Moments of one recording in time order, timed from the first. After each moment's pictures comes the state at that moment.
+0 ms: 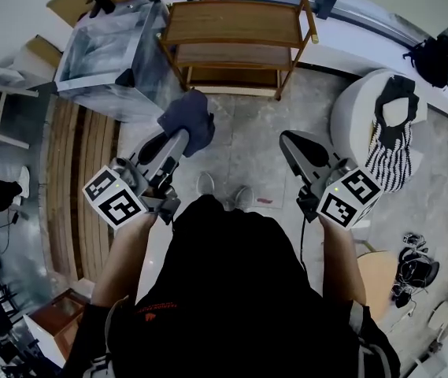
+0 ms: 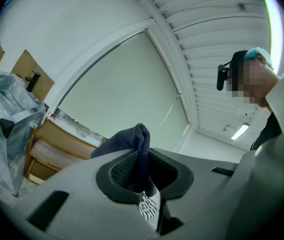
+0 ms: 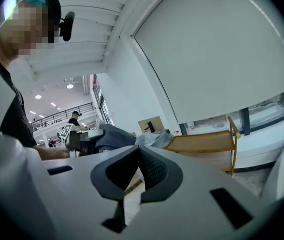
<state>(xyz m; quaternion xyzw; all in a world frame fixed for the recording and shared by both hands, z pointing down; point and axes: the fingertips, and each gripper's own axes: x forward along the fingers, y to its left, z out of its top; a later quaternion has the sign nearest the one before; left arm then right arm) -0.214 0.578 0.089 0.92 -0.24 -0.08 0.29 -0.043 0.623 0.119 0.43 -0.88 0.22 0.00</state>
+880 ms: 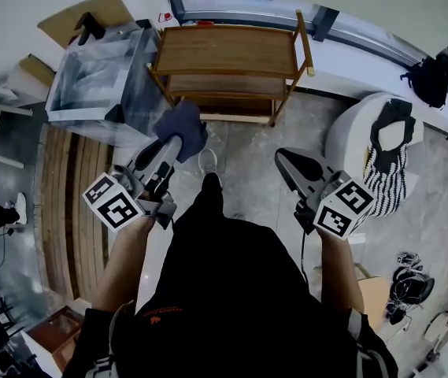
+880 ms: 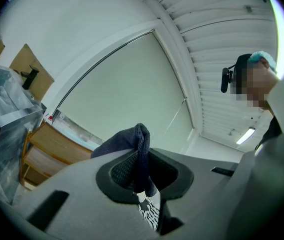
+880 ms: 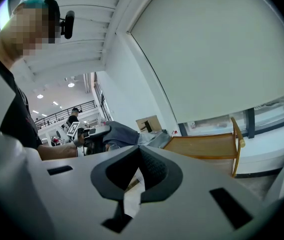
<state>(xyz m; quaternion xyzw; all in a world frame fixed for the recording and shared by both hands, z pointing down) -0.184 0.466 0.106 0.91 -0.25 -0.10 0.30 -0.006 0.534 0.136 0.41 -0.88 0.23 0.01</state>
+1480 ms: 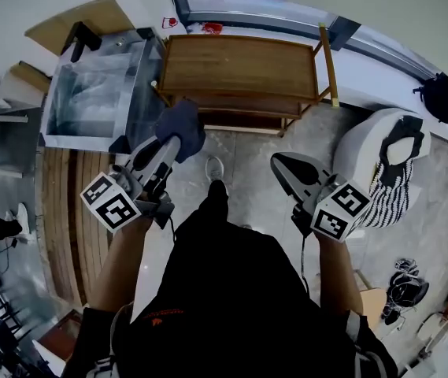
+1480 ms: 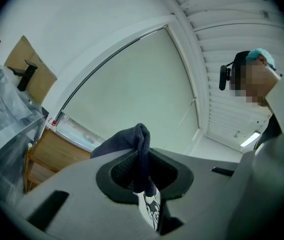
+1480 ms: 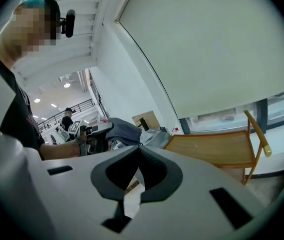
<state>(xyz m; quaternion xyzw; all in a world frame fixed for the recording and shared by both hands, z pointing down) -0.214 0.294 0.133 0.91 -0.25 -0.08 0.32 -0.044 0.369 0.167 0.40 -0.88 0.27 0.03</state>
